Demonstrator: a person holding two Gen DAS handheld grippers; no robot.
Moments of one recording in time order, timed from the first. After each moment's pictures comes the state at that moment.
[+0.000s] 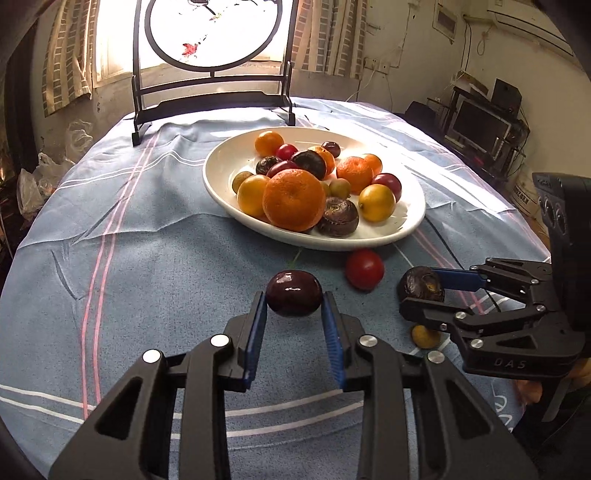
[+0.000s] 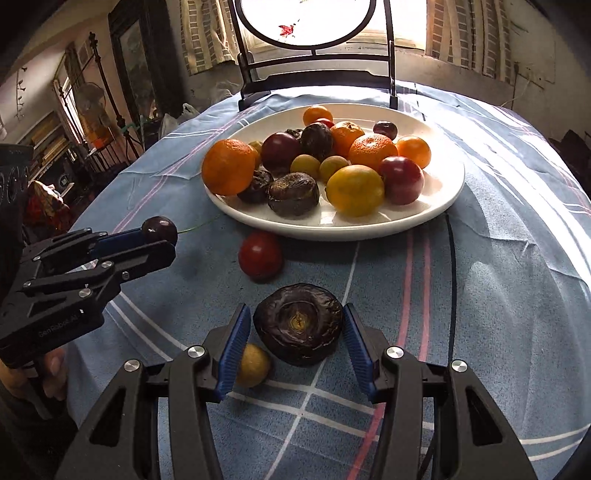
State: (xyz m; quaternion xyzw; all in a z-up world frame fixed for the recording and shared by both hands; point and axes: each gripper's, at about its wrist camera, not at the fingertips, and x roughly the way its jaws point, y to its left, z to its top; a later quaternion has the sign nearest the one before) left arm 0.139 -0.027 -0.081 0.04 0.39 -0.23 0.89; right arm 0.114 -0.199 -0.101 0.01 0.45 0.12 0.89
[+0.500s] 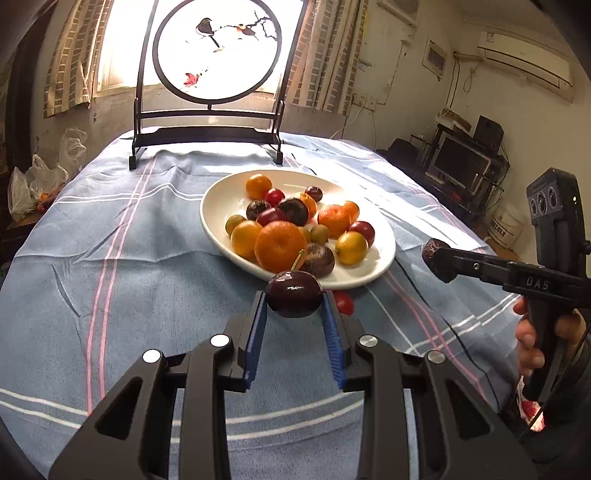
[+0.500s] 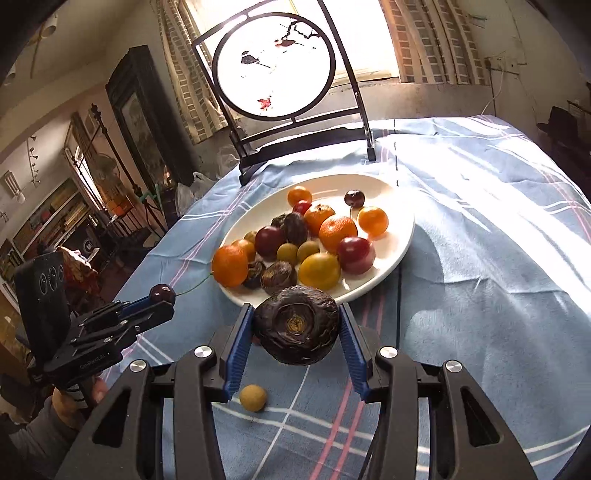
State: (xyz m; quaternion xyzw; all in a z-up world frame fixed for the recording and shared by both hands) left arm 0.139 -0.011 -0.046 -0.02 0.34 -0.27 0.90; right arm 0.113 -0.265 -0.040 0.12 0.37 0.14 0.91
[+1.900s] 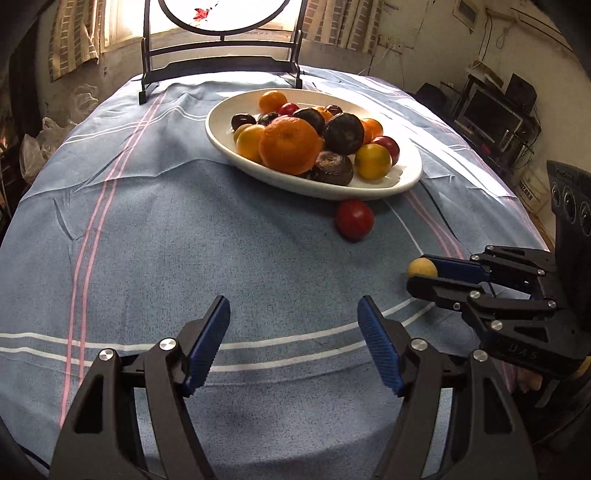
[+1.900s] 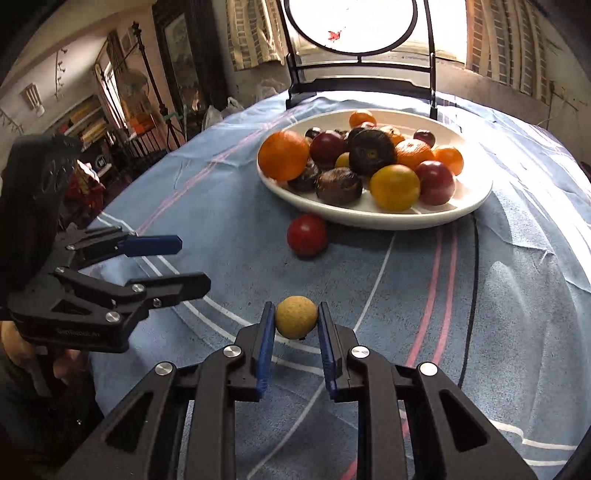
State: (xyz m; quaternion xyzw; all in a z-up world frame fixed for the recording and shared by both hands) left arm 0.118 -0.033 -0.089 0.03 0.45 -0.22 0.86; right arm 0.088 -0.206 -0.091 0.01 0.42 0.20 0.88
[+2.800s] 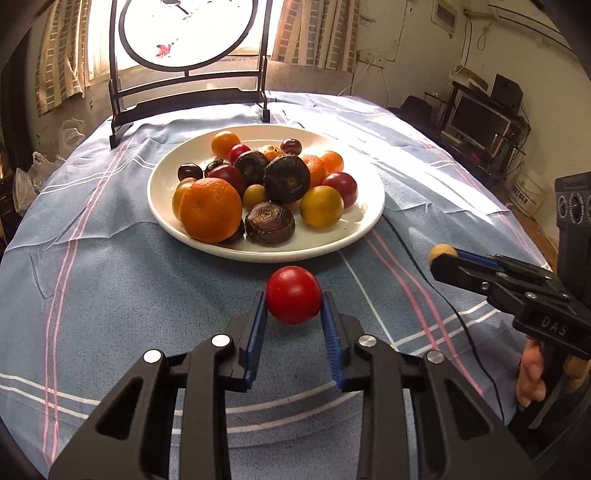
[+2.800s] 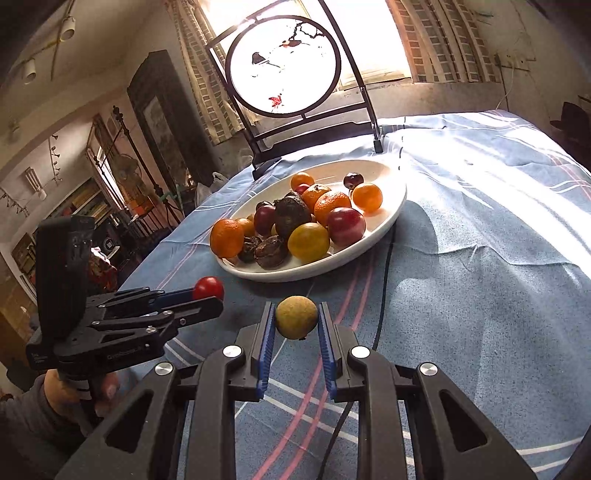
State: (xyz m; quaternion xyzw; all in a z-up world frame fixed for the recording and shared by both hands) left arm 0.124 -0.086 -0.072 0.04 0.40 -0.23 0.89; right arm 0.082 -0.290 -0.078 0.13 0.35 0.19 0.91
